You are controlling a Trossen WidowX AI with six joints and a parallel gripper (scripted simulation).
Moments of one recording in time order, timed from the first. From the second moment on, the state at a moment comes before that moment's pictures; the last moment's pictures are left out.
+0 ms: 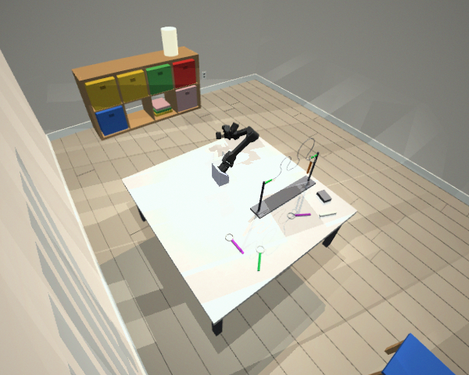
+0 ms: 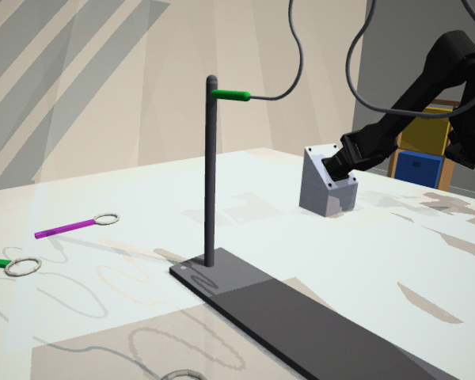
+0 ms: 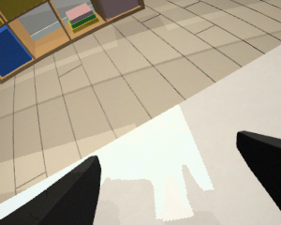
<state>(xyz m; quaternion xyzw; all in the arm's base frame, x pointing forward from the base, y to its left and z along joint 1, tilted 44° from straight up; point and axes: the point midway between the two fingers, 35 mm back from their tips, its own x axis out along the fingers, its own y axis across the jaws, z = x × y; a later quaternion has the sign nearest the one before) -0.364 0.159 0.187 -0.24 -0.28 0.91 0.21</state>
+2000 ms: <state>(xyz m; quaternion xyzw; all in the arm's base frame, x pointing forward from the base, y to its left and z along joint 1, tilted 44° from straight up) 0.229 0.397 0.387 0.38 -0.03 0.05 0.92</state>
